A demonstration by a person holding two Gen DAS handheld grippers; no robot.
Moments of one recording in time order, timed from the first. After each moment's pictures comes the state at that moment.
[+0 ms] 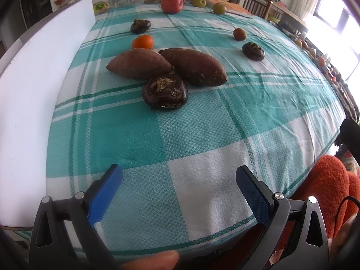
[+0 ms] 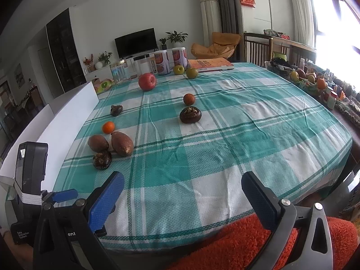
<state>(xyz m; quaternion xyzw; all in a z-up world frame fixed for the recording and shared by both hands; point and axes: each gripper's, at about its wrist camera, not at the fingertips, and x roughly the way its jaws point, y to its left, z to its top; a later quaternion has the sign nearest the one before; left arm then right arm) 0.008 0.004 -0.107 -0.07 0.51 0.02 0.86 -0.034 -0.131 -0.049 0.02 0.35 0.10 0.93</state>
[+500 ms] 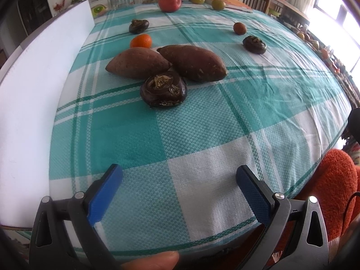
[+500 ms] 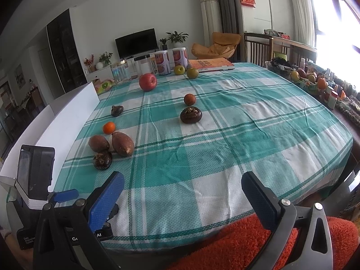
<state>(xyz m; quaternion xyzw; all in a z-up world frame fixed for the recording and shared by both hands) 0.011 -0.003 -0.109 -0.04 0.52 0.03 0.85 -0.034 -0.129 -0.049 0.02 0.35 0.10 0.93</state>
